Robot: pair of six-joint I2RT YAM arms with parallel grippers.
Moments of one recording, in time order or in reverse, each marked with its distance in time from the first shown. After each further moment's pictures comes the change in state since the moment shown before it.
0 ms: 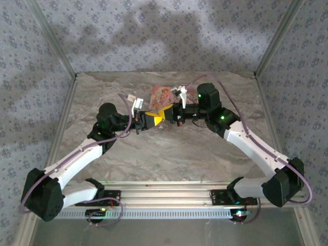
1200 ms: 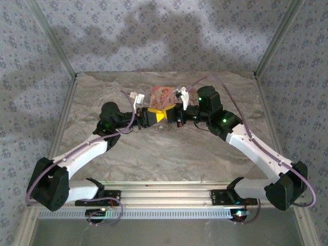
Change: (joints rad) left arm 0.011 0.110 -0.001 0.204 0.017 -0.183; right arm 0.021 -0.042 -0.015 -0.067 0.188 -0.057
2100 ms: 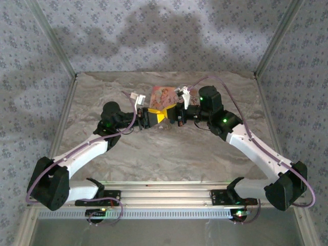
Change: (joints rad) left arm -0.007 0.006 0.000 -0.040 -0.018 0.072; right arm -0.014 -0.001 -0.016 0.037 -0.028 0.045
